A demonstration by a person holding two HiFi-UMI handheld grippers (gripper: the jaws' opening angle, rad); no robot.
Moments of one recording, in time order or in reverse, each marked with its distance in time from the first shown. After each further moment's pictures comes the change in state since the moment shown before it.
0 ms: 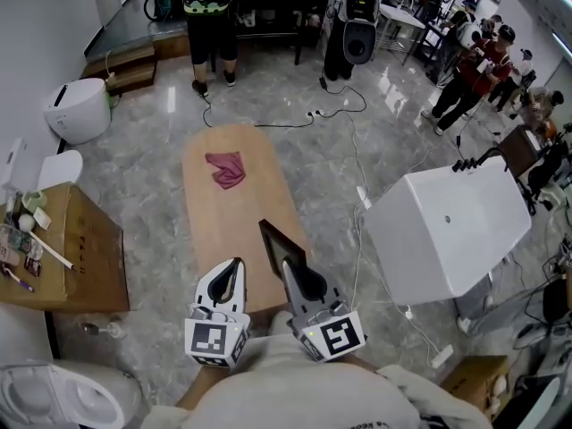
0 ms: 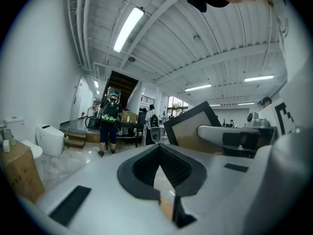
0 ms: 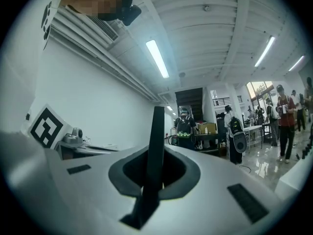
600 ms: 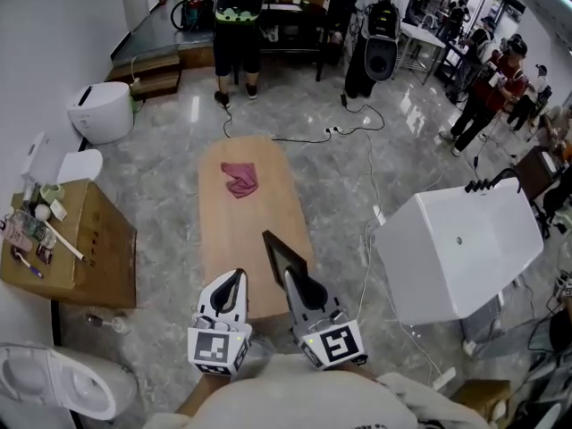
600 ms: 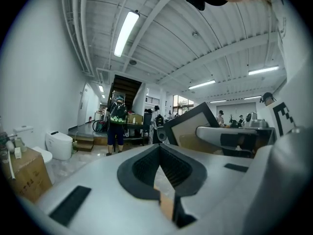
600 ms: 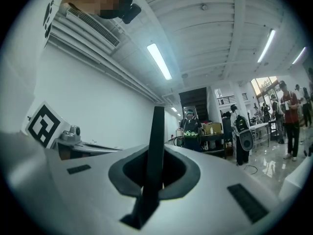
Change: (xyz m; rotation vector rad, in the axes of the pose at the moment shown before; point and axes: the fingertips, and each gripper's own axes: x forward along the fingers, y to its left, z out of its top) left arm -0.014 -0.023 0.007 0.042 0.004 0.092; right arm -0.018 -0.007 0.004 0.027 -0.017 0.072
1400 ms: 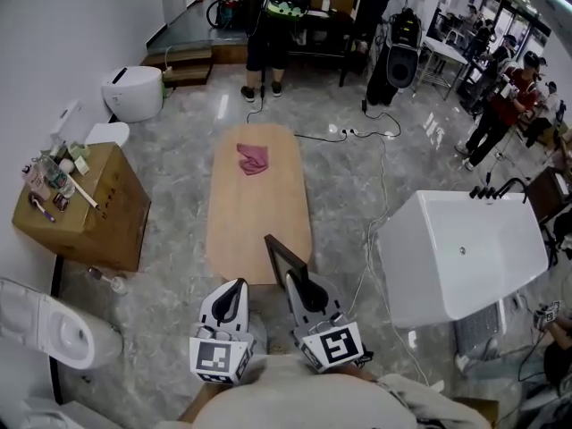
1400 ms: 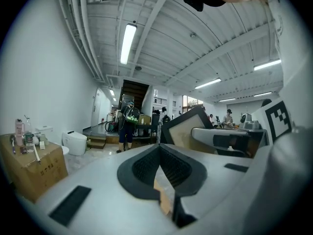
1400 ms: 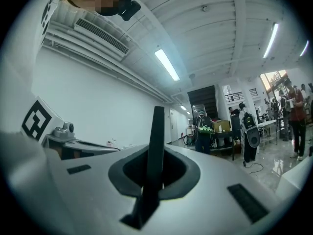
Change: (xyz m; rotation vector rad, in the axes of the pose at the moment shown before) left arm -0.122 -0.125 -0.024 -0.006 -0.014 0.149; right arm -0.149 0.030 0.002 0.003 0.004 0.135
